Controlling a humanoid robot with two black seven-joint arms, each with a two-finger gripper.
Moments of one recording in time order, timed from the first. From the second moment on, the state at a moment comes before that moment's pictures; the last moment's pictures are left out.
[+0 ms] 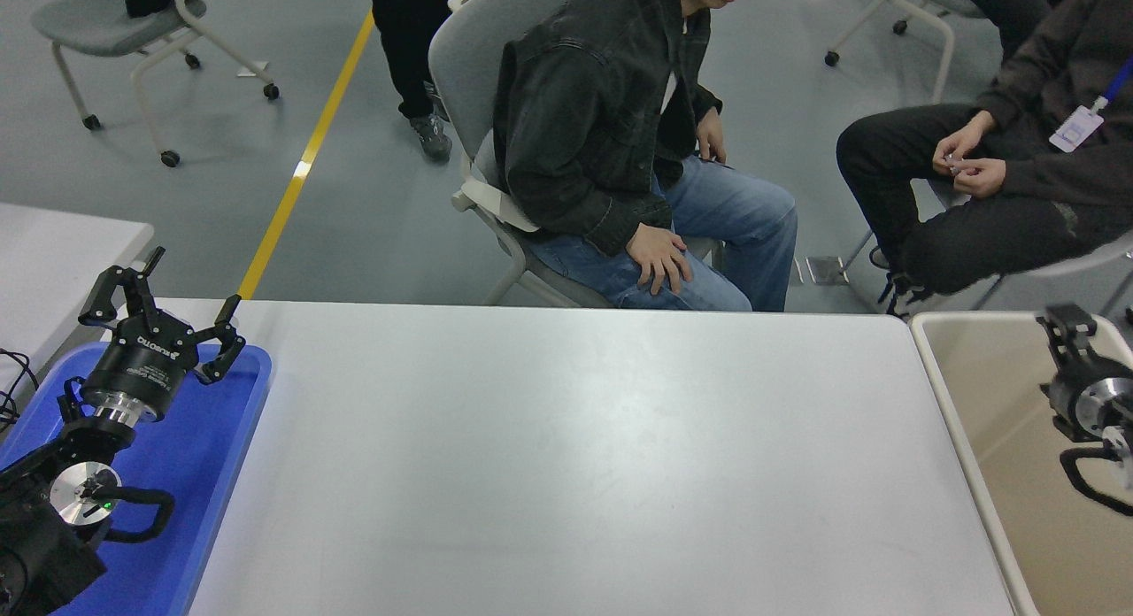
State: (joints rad) left arm -0.59 0.43 -0.63 -0.25 -0.08 -0.82 -0.58; right arm 0.65 -0.58 0.56 0.55 -0.32 -0.06 0.14
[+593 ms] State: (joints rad) left arm -0.59 0.43 -0.63 -0.25 -0.08 -0.82 -0.59; right arm 0.49 -0.40 0.90 0.75 -0.32 0.07 0.44
